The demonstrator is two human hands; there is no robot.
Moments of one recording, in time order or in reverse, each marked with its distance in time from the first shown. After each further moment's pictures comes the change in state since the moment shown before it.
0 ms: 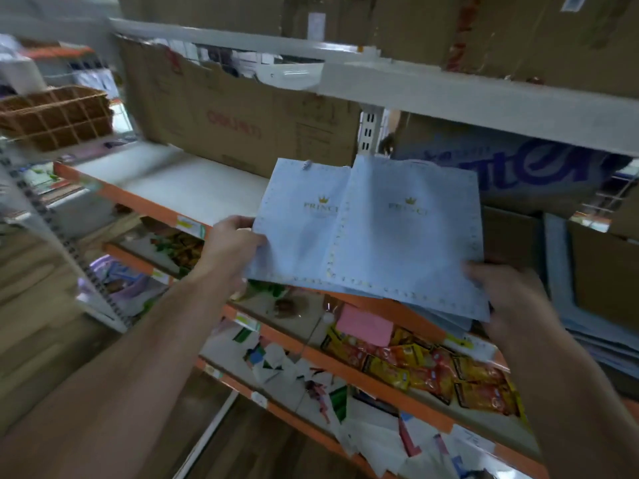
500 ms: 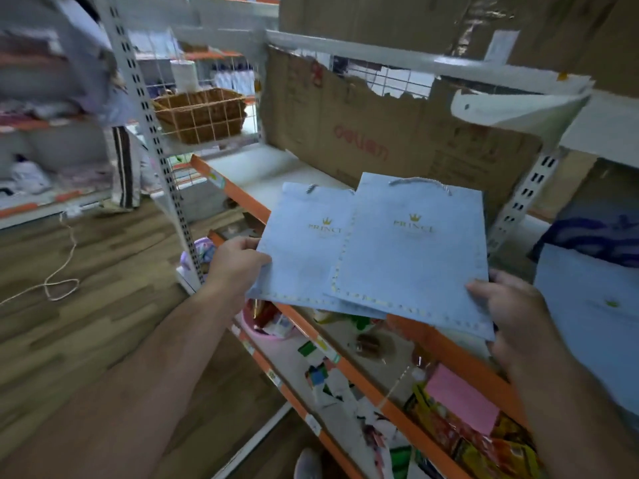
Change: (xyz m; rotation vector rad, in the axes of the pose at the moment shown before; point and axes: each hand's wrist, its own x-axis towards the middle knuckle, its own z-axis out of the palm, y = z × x) left_hand 0.096 -0.055 -0.160 -0.059 0.272 -0.097; right_hand 0.022 0.012 0.223 -0.153 -0.345 0.043
